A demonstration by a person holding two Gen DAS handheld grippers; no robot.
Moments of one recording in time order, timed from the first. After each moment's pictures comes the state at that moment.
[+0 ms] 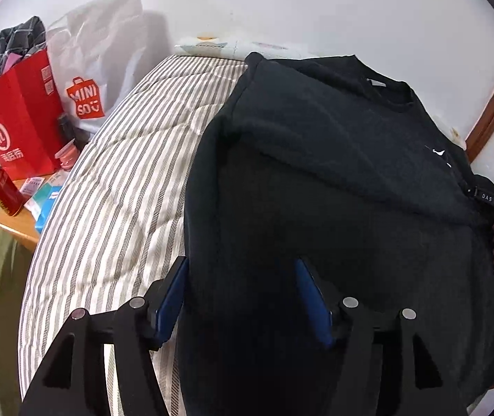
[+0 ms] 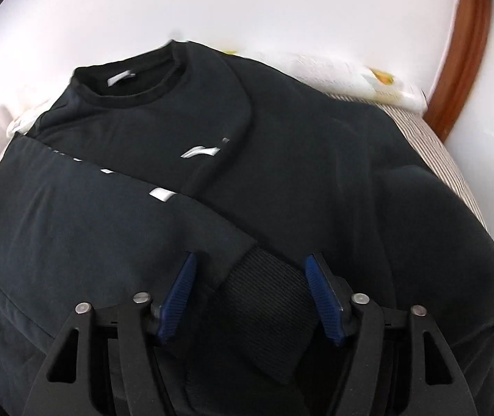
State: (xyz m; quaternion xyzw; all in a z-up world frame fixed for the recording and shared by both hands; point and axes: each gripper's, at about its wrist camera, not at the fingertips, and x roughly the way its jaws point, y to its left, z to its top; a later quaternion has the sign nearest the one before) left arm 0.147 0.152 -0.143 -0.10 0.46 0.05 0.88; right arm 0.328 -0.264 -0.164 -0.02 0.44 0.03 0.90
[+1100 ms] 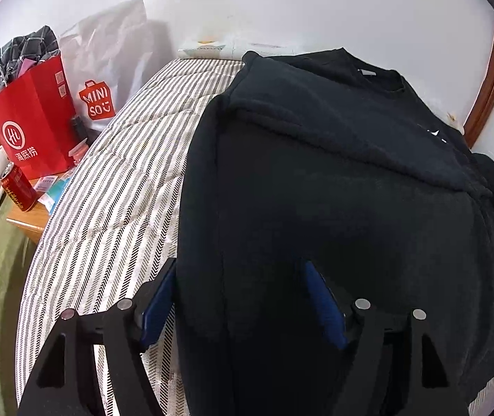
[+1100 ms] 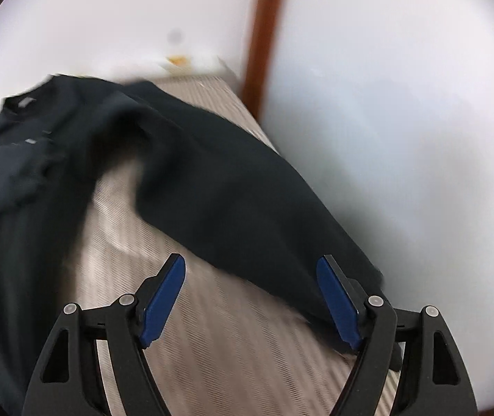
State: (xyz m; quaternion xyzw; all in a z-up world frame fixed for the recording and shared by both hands) left arm 0.105 0.133 -0.150 -0.07 0.44 0.06 0.89; right arm 0.133 -0.477 -0.145 0.00 0.42 -0.17 0.89
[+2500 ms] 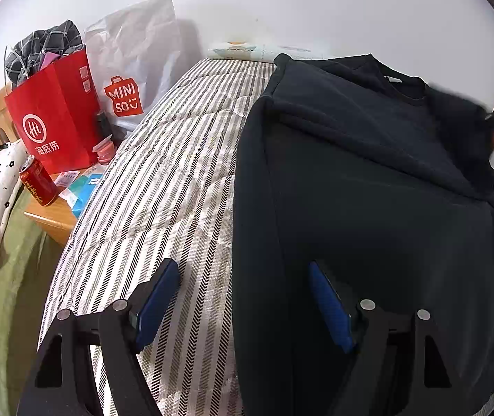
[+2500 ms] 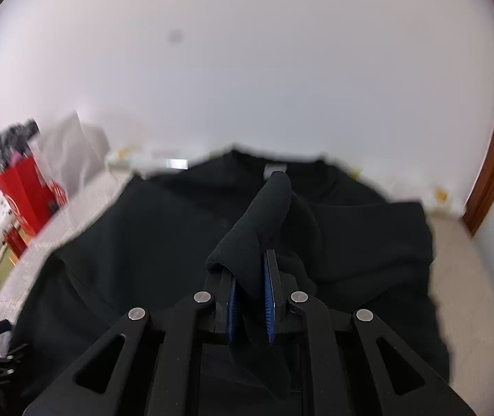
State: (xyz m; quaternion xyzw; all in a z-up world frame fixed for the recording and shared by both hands) left arm 0.100 0.161 -0.152 -0.07 0.44 0.10 0.89; right arm 0.252 -0.114 -0.063 -0.05 0.32 0.12 0.94
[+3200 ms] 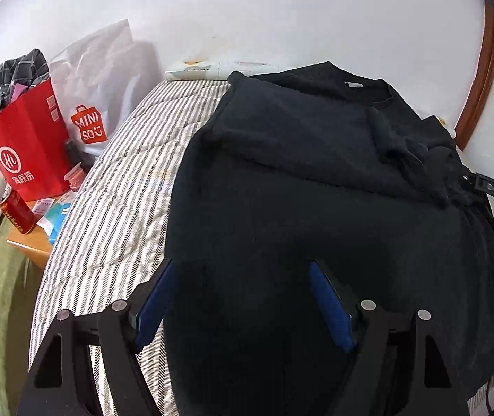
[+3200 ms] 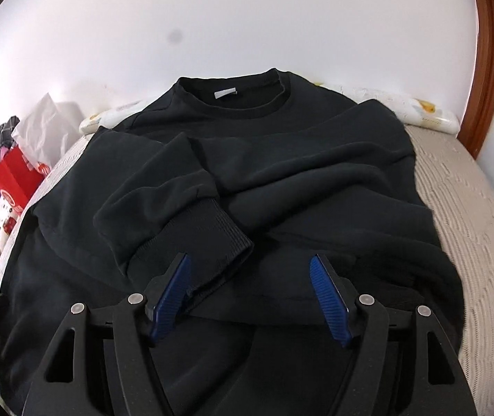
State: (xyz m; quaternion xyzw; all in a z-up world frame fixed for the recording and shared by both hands) left arm 0.115 0.125 -0.127 -0.05 0.42 0.04 0.90; right arm 0.251 -0.200 -0.127 0.01 0.40 0.12 0.91
